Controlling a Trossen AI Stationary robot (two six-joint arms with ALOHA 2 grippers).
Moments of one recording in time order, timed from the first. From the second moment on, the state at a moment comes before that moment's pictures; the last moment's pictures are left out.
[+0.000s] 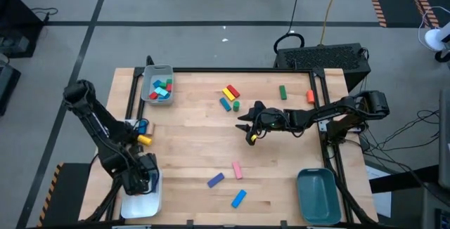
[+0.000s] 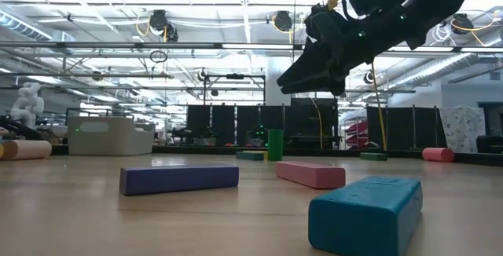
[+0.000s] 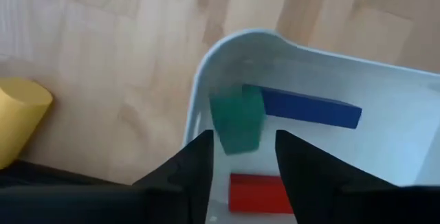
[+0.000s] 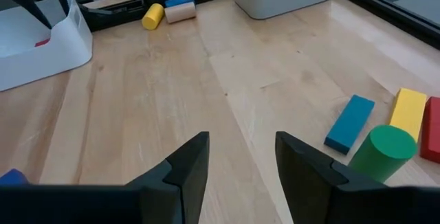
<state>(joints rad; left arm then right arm) -0.99 1.25 0.78 -0.99 -0.06 -1.28 -0.01 1.49 0.65 0.41 0.18 0.29</state>
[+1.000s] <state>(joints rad) -0.88 1.23 0.89 -1.11 -0.11 -1.03 -0.45 1.49 0.65 0.03 0.26 0.54</state>
